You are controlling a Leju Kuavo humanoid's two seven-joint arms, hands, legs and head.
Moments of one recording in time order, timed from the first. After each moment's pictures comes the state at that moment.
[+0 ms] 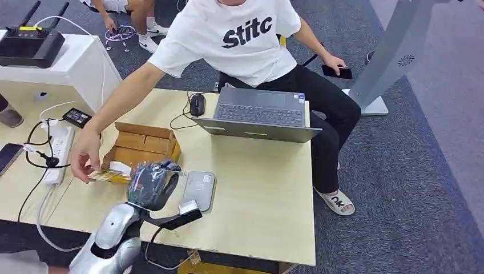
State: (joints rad) left arm -0.21 0.19 -0.47 -1.24 -1.16 0.24 -0.12; right arm -0.07 0.20 -1.07 -0.23 1.42 -0.35 0.04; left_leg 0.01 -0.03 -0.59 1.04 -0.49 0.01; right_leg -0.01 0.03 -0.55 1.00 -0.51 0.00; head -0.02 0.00
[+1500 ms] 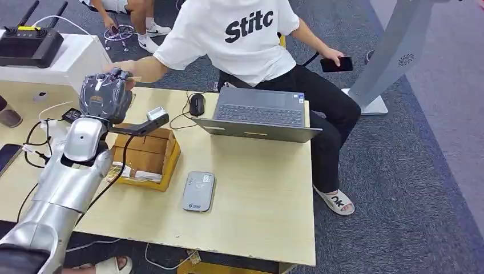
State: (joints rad) left arm -0.74 0.21 -0.38 -0.81 -1.39 0.30 0.04; right arm -0.07 0.18 -1.07 -0.23 1.45 -0.36 0.04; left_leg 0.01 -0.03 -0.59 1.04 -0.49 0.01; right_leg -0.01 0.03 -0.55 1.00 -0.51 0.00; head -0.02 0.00
